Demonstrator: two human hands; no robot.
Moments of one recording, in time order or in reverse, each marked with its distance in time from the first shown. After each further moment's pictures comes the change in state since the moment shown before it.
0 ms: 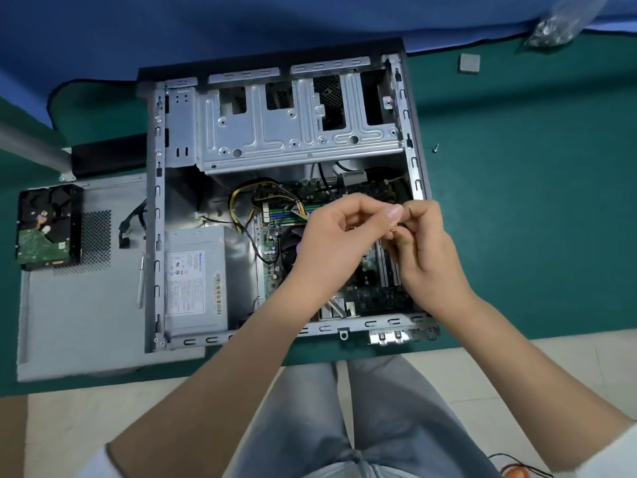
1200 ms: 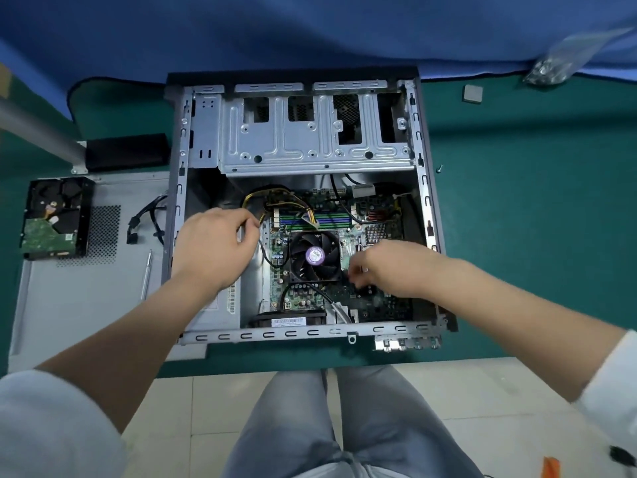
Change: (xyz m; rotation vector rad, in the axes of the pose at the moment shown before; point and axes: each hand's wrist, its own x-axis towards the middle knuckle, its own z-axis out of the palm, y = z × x) left_hand -0.007 -0.034 -0.150 1.316 0.324 0.137; right_hand 0.048 -0.017 0.018 -0.827 -1.008 0.143
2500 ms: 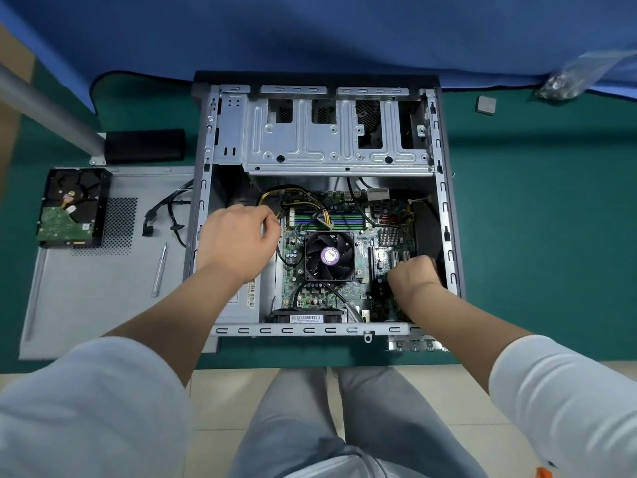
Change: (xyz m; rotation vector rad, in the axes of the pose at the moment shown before) left_hand 0.002 -0.002 0.003 0.020 -0.051 -0.066; right_hand 0.026 -0.004 0.046 -0.683 -0.255 0.373
